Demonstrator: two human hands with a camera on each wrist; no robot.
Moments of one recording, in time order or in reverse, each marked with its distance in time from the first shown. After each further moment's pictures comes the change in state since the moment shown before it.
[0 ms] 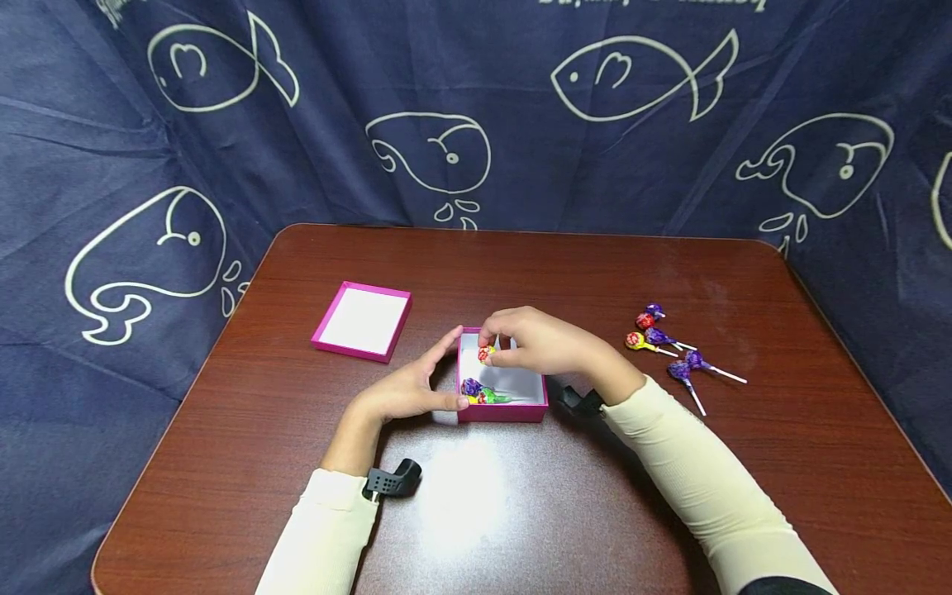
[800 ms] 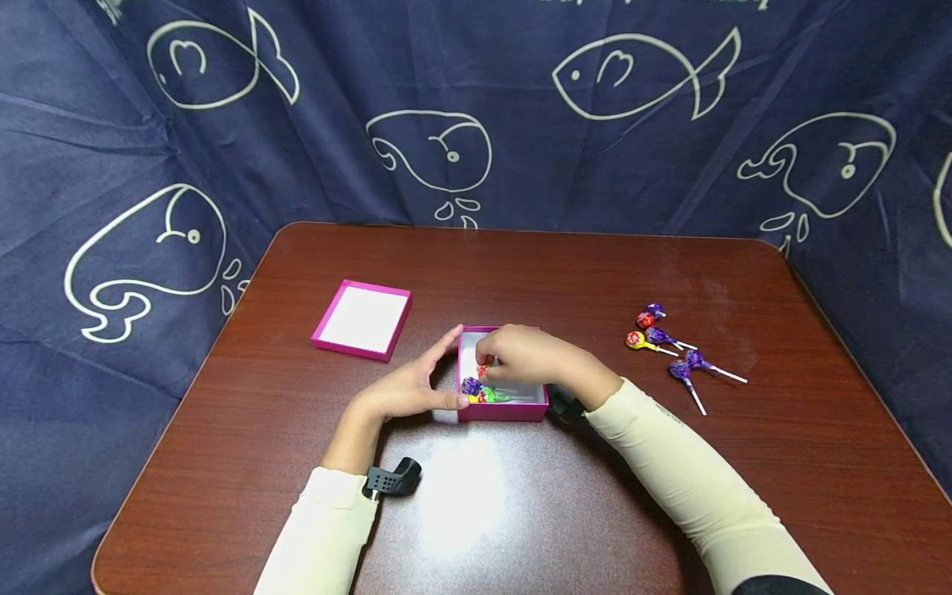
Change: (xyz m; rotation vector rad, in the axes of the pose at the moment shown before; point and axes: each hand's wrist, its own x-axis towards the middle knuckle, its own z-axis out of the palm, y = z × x) left_hand -0.001 0.000 -0.002 -0.015 -0.010 -0.026; right_hand 0.014 0.002 0.026 -0.205 -0.167 0.075
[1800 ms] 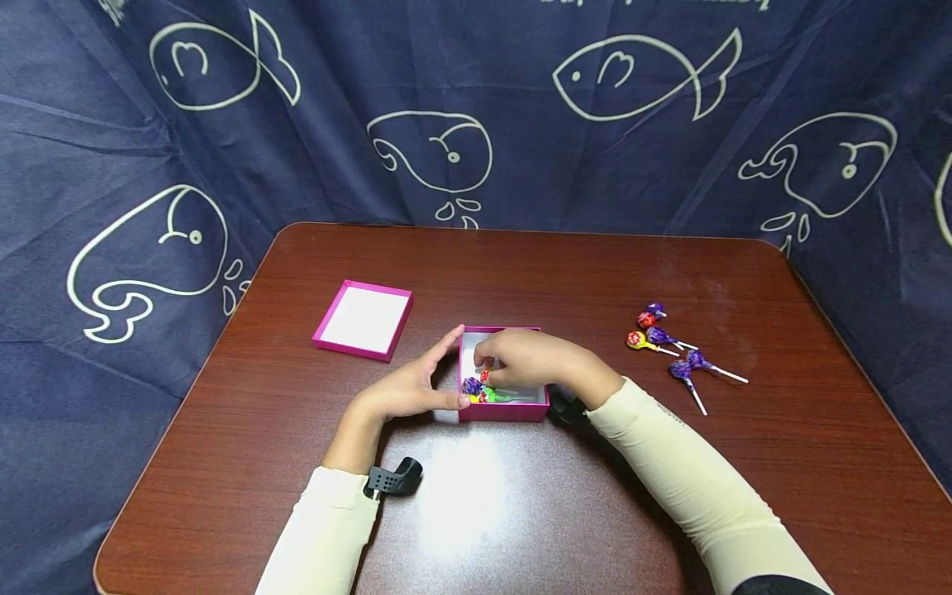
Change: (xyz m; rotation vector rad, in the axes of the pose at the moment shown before) left_hand 0.000 0.000 0.000 0.000 -0.004 0.006; right_hand -0.003 -0.001 -0.001 0.035 -0.048 -0.004
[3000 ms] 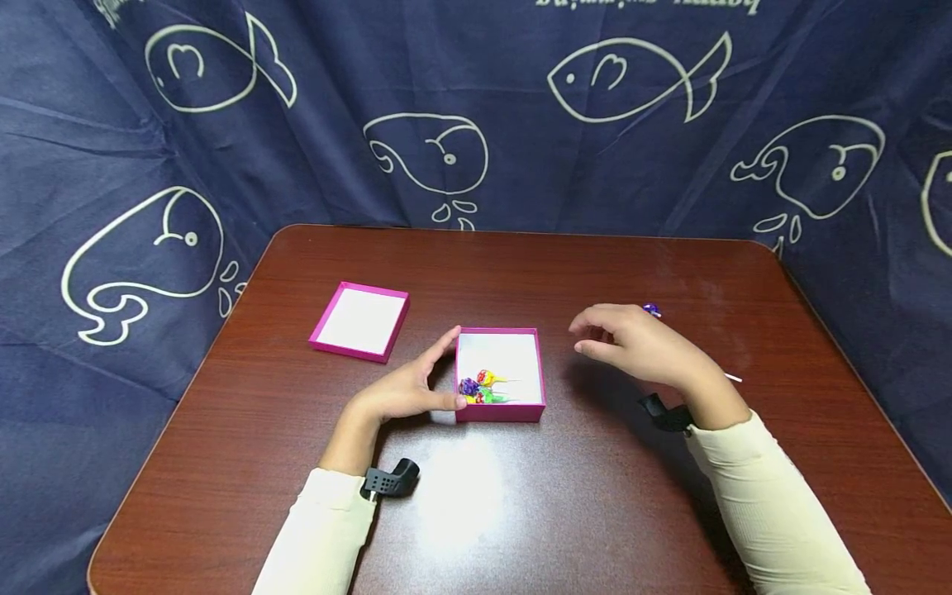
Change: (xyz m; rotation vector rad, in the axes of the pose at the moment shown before) left_hand 0.001 -0.002 0.001 0.025 0.009 0.027; right_hand -0.122 0.031 -0.035 0.042 0.403 0.164
